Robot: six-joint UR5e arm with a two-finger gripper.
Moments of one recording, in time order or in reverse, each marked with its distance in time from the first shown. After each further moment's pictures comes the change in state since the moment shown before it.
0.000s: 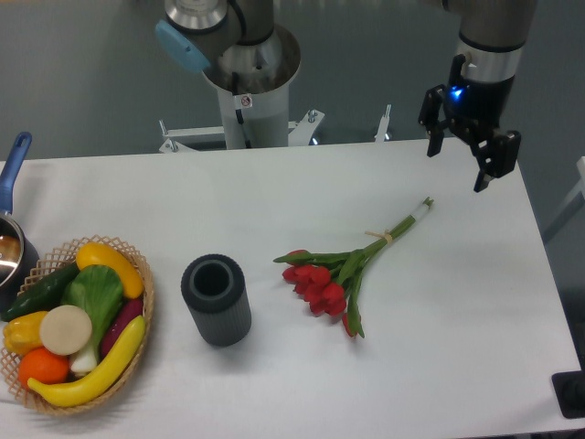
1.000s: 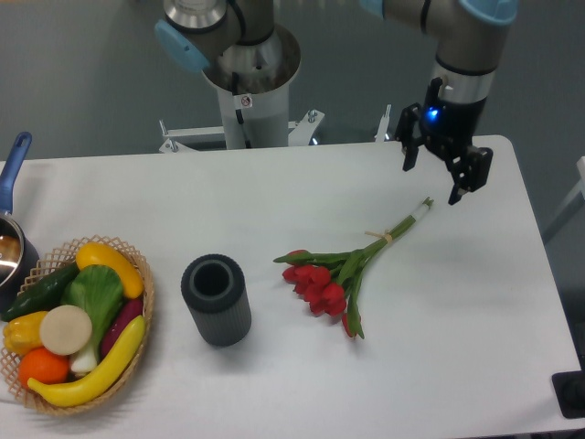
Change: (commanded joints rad) arm -0.015 -0.005 -0.172 0.107 -0.034 -0.095
